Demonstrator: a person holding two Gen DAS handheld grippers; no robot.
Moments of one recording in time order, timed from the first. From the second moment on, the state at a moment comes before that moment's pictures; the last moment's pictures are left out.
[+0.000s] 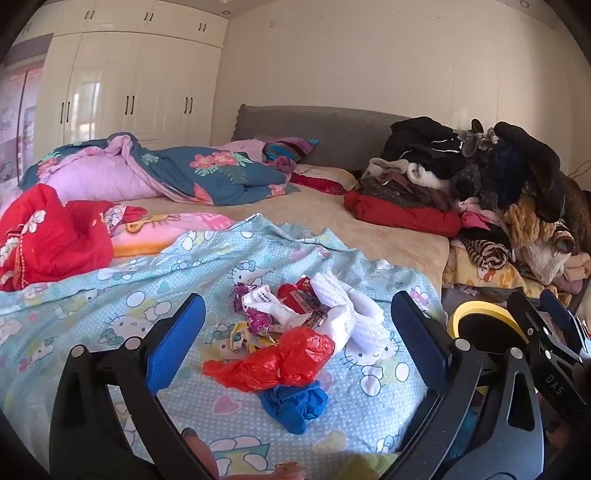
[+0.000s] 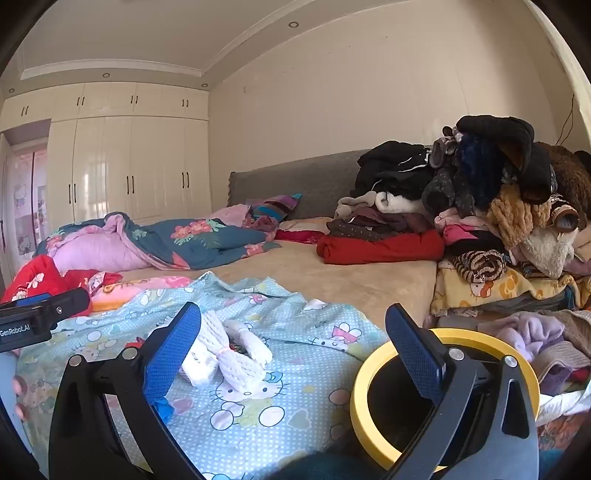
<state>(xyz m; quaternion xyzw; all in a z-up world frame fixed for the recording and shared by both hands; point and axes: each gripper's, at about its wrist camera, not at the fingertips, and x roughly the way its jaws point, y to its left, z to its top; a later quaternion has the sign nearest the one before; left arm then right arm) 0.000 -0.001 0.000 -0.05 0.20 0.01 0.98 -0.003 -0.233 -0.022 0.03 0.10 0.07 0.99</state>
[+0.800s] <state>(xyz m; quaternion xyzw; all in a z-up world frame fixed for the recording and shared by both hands) -0.007 0.004 0.011 -0.07 0.18 0.00 0.98 -0.010 -0.223 -0.015 0.01 0.08 0.07 0.99</state>
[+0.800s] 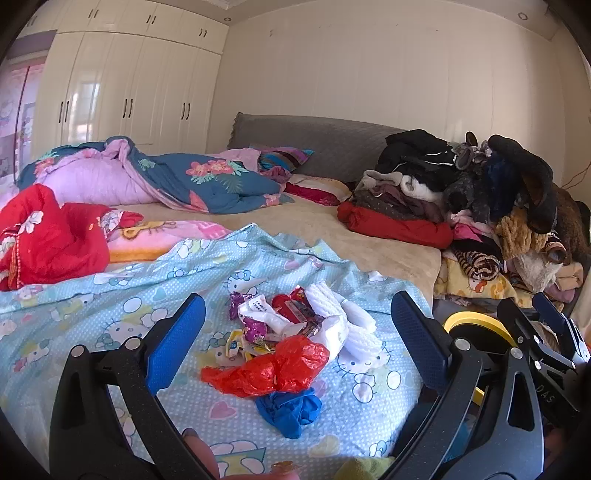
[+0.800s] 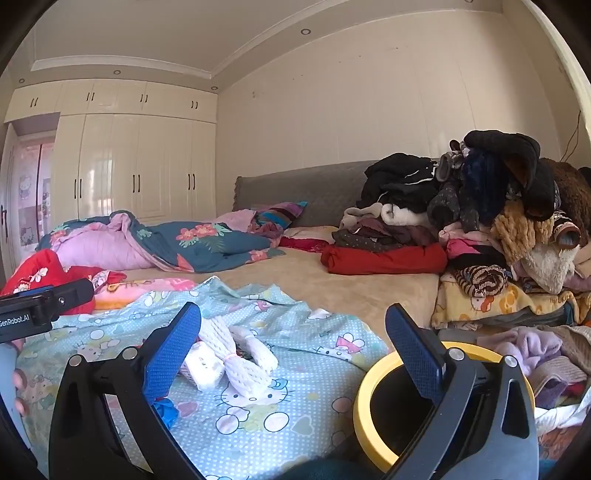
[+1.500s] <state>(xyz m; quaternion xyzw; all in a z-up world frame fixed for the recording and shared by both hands) -0.007 0.003 0.011 -0.07 0.18 0.00 0.98 -0.011 -0.222 -0.014 0.01 0.08 0.07 0.99</state>
